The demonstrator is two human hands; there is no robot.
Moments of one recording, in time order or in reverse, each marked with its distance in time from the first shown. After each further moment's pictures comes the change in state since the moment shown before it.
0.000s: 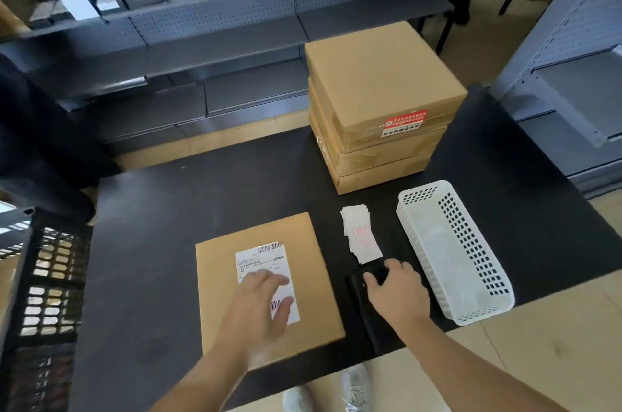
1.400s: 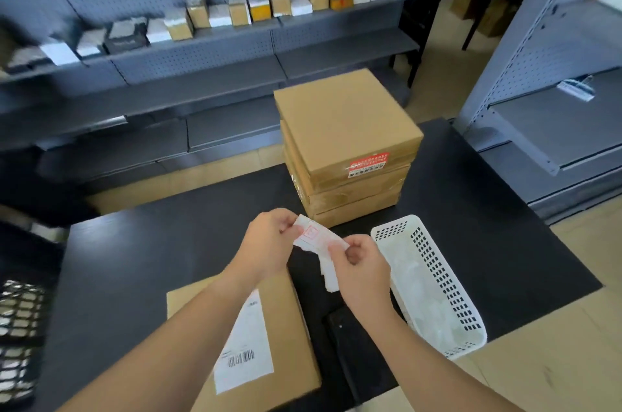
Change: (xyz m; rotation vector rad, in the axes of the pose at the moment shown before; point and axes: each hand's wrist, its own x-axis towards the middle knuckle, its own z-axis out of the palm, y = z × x) left_hand 0.165 0.113 -0.062 -0.300 -0.090 -0.170; right_hand 0.017 -0.065 -0.088 0.937 0.079 -0.066
